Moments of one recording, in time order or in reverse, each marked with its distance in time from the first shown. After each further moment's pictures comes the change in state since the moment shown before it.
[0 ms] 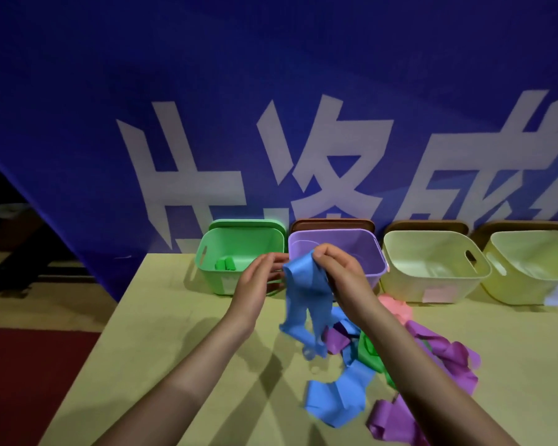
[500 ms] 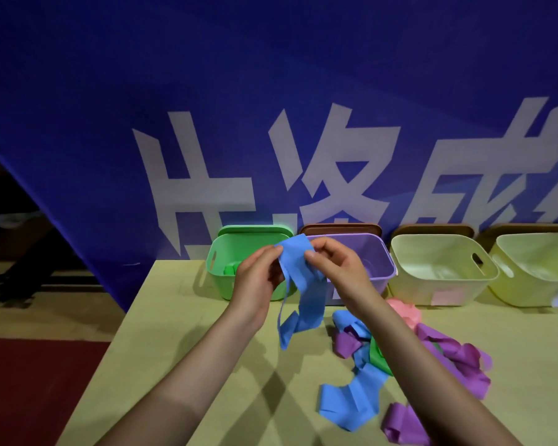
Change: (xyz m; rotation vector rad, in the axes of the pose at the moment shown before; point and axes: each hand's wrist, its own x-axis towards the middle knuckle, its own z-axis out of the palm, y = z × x) left_hand -0.008 0.035 -0.014 -0.345 0.018 -0.041; right_hand 0.003 -0.014 0.028 -0.035 -0.083 -0.116
